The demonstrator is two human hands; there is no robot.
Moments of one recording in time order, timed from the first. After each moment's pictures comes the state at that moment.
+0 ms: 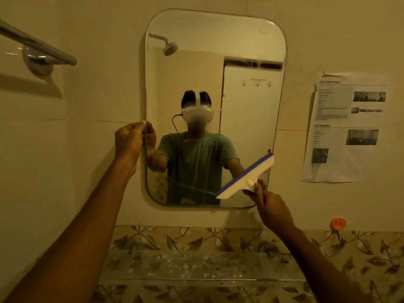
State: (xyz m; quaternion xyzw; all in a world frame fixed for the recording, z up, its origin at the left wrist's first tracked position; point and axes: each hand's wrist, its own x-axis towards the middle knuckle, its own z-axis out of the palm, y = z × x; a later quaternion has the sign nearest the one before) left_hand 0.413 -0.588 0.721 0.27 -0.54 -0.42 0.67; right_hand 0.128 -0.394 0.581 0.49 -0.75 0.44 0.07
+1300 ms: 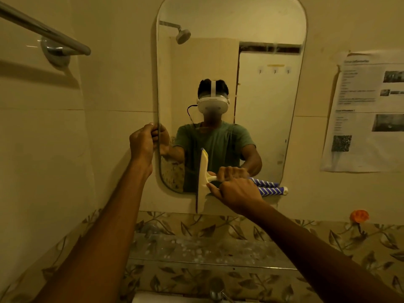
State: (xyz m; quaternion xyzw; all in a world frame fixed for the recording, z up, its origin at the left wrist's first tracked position) left_hand 0.411 -0.583 0.692 0.27 -0.48 -0.47 0.68; right_hand 0.215 -0.448 0.603 0.64 -0.72 0.08 0.24
